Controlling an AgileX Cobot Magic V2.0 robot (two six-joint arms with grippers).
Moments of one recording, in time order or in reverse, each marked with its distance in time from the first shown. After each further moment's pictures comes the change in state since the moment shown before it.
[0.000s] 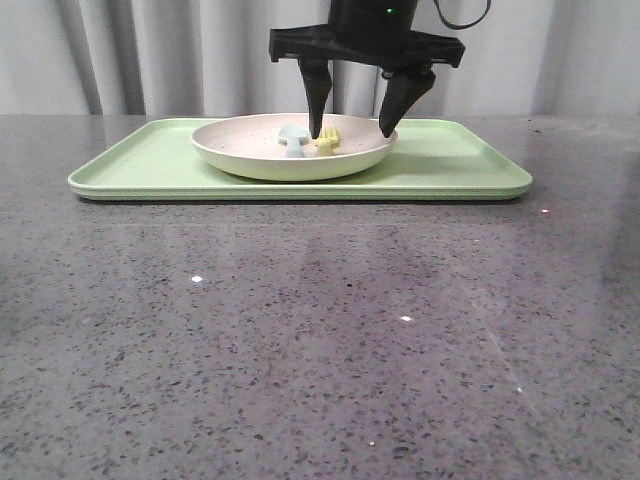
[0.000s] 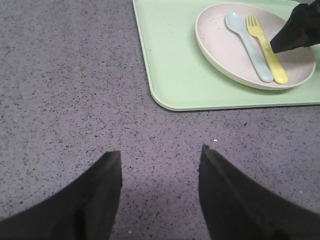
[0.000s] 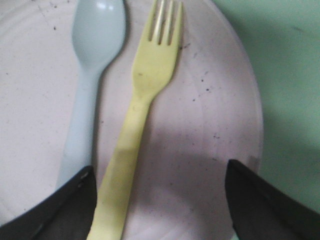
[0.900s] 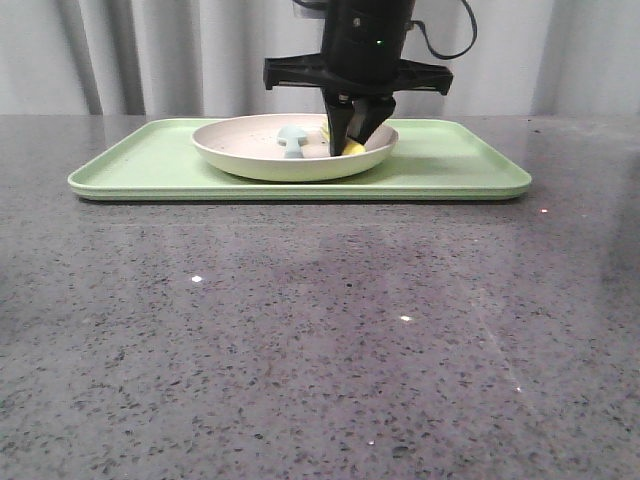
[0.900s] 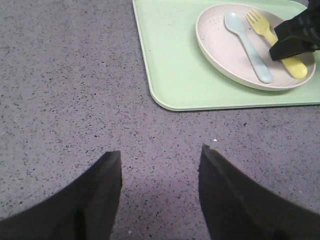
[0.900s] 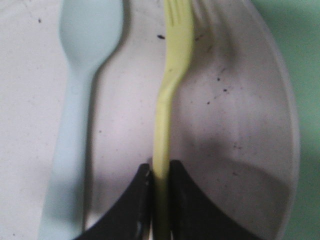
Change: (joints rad) left arm 0.000 0.000 0.000 0.000 0.000 0.000; right arm 0.000 0.051 -0.010 0.020 -0.018 0.000
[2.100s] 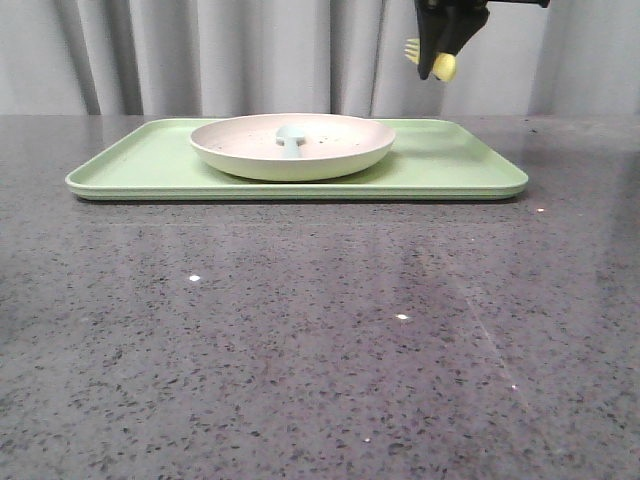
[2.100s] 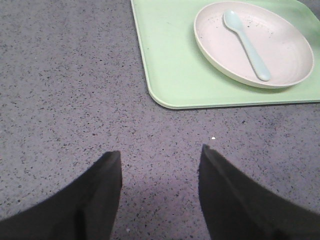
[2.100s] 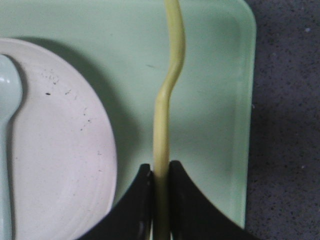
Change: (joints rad) left arm 0.000 0.000 0.000 0.000 0.004 0.000; right arm -0.159 -0.073 -0.135 -0.019 0.161 -0.008
